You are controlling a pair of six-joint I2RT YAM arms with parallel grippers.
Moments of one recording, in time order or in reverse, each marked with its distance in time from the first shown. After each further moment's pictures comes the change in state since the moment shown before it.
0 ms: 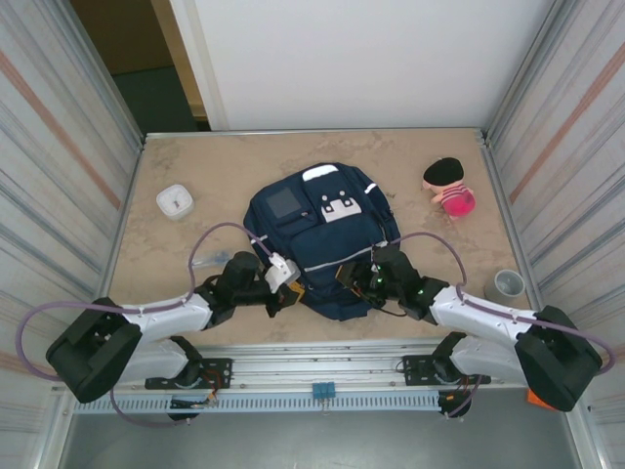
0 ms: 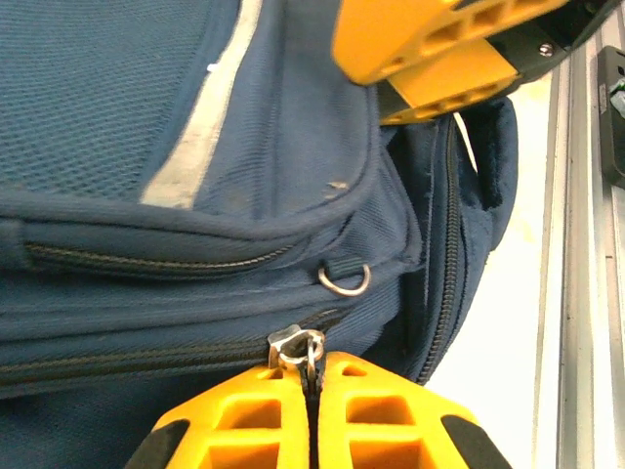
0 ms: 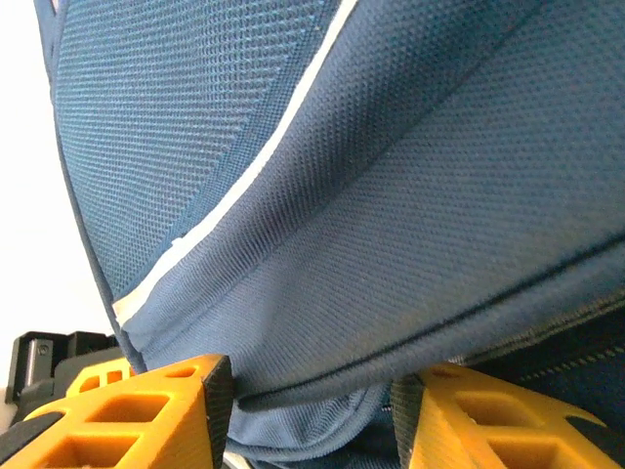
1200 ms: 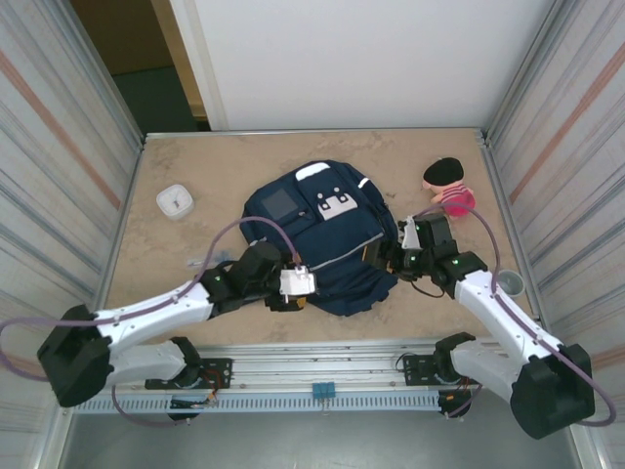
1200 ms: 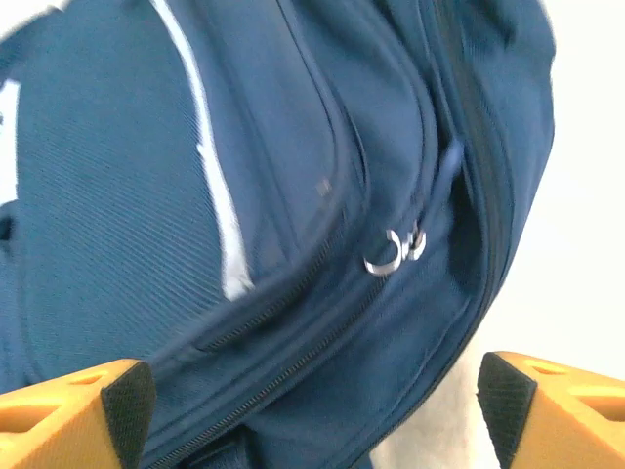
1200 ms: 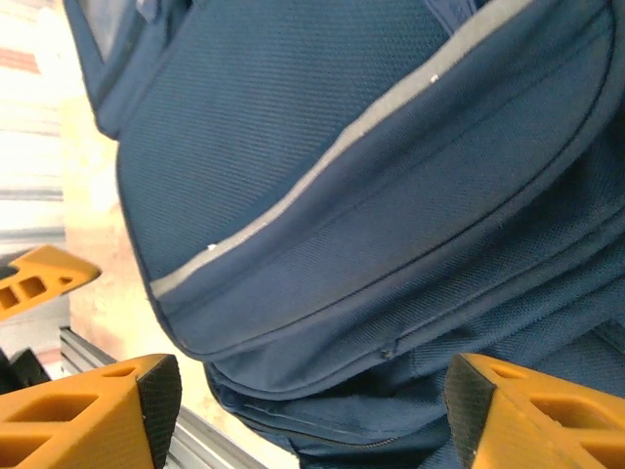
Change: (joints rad) left arm -0.140 -0.033 0.306 -0.533 -0.399 0.692; right arm -0.411 -0.091 0.240 -0.541 -0.290 -0.587
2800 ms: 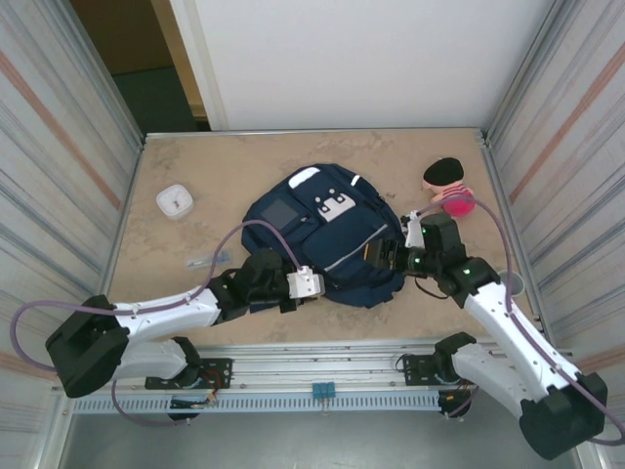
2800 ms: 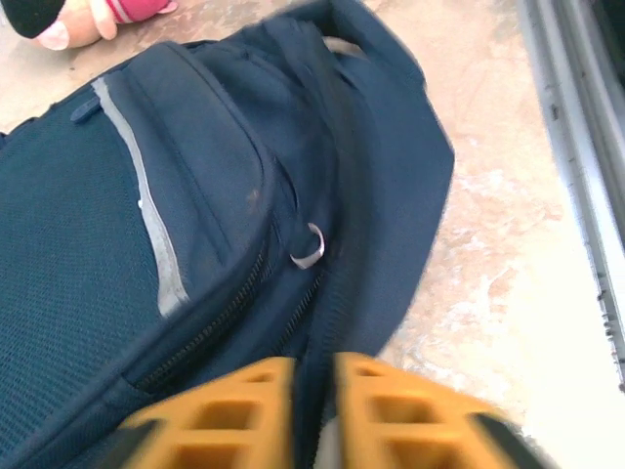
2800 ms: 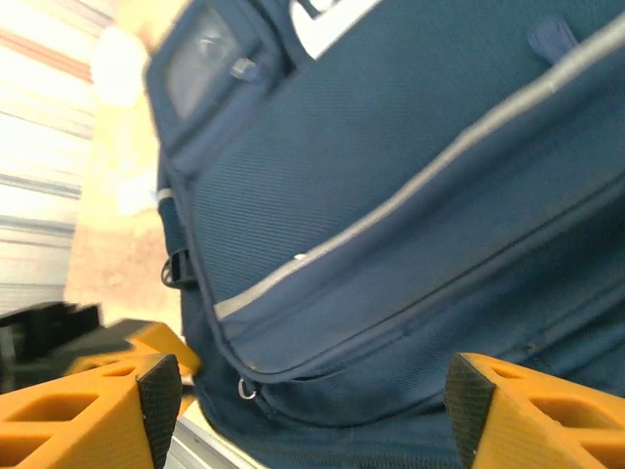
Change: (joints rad) left arm -0.032 0.027 -0.119 0.378 0.230 -0.234; right arm 0.053 -0.133 0.035 -0.054 0.088 -0.042
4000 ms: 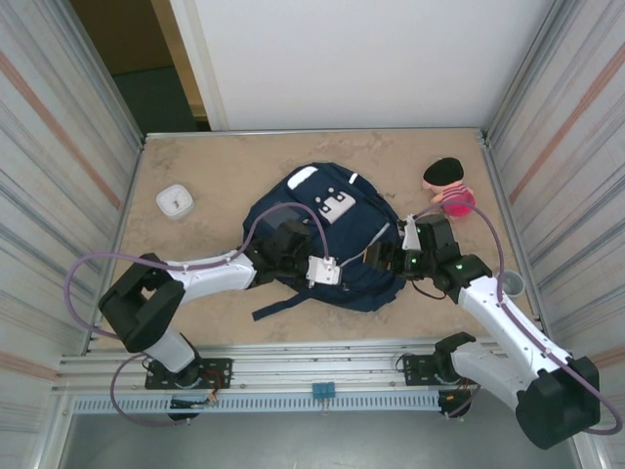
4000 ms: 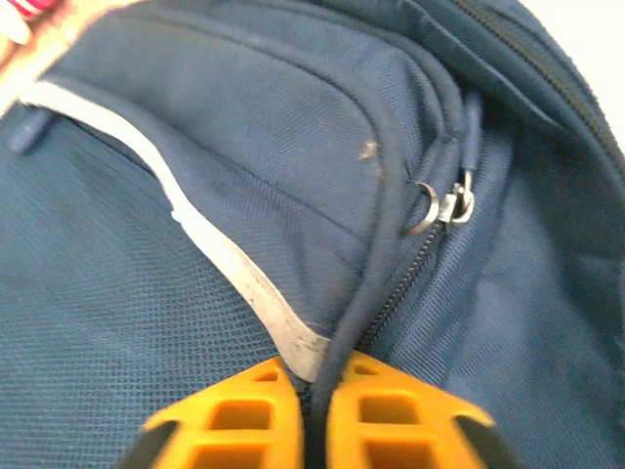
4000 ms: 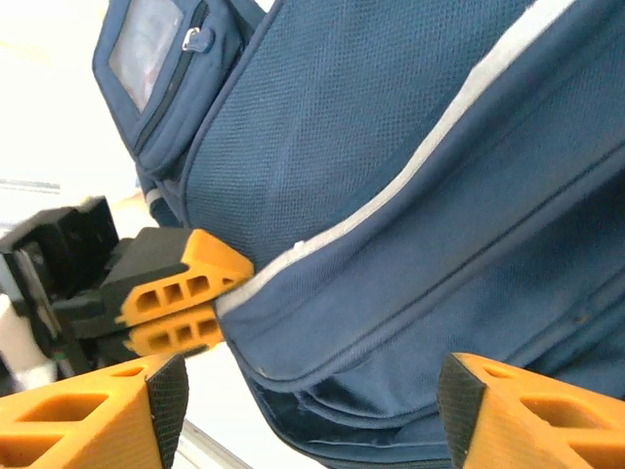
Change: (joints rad) left arm 0.098 0.358 0.319 -0.160 0.060 0.419; right arm -0.012 0.036 -0.021 0.010 -0.020 0.005
